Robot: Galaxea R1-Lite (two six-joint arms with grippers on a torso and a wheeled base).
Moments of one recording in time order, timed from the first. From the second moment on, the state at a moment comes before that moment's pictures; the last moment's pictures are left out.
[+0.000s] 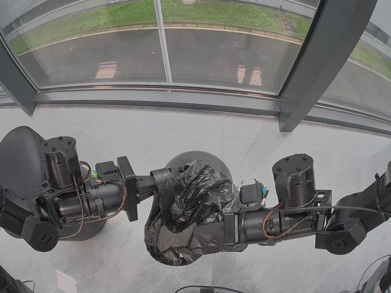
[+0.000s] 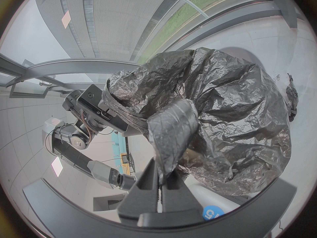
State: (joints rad) left arm -0.46 1.67 -0.55 -0.92 -0.58 -1.37; right arm 0.80 1.84 -0.71 -0.67 0.43 0.72
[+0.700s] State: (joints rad) left arm -0.38 1.74 -0.64 -0.93 -0.58 -1.36; right arm 0.70 2.06 -0.93 -0.67 0.41 0.64
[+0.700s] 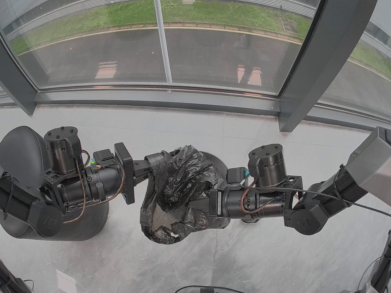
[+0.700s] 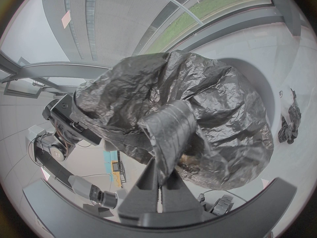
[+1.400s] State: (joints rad) left arm -0.38 1.76 -0.67 -1.04 -0.62 -1.37; right arm 0.65 2.12 -1.03 -0.67 0.41 0.62
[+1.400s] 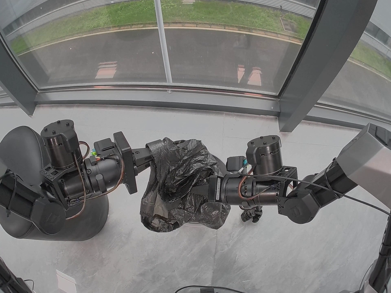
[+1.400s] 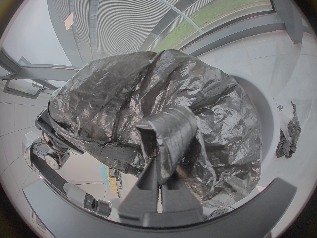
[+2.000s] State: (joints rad) left arm -0.35 1.82 -0.68 -1.16 -0.68 -1.37; right arm 0.63 2.22 -1.14 -0.67 0.35 0.58
